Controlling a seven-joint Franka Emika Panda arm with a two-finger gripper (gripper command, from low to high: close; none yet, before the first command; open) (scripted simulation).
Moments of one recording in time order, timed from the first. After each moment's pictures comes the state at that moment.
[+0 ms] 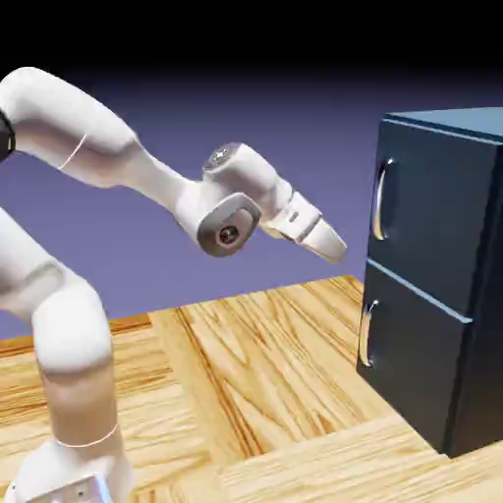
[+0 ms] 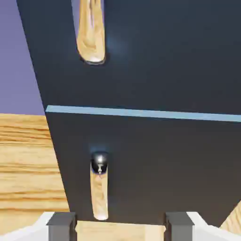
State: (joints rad) arm -0.04 -0.60 0.05 -2.79 0.12 3.02 0.68
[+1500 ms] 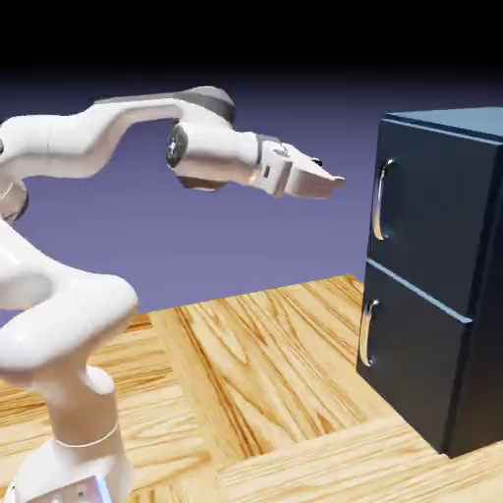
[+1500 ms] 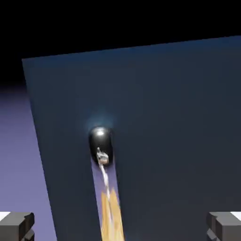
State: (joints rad) arm -0.96 -1.13 0.95 -2.54 2.07 2.69 -0.42
